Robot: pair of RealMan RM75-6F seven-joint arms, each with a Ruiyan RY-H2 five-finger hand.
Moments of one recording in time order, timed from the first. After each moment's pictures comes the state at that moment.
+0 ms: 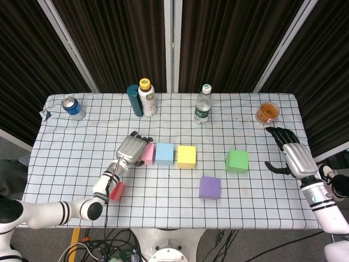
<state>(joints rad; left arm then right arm) -0.95 -1.58 -0.17 -1.47 0.78 0.88 0.60 0.43 -0.99 0.13 -1.68 -1.39 1.12 0.22</state>
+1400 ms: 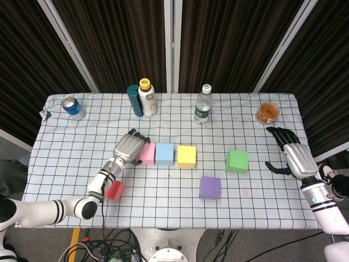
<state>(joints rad) -0.96 -1.53 -0.14 -1.49 0.83 0.88 0.53 0.41 -0.99 0.14 -1.68 -1.39 1.13 0.23</state>
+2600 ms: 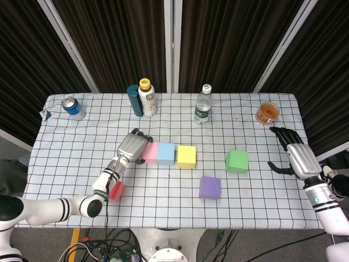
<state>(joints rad) -0.99 -1.56 -0.15 -1.46 0.78 0.87 0.55 0.40 -0.99 0.14 -1.67 -1.39 1.12 0.25</state>
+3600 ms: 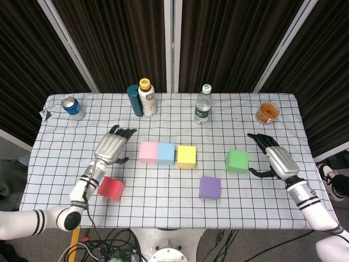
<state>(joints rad) -0.82 -1.39 -0.10 -1.65 0.94 1.08 0.43 0.49 -1.03 0.14 -1.71 -1.40 0.98 0.33</state>
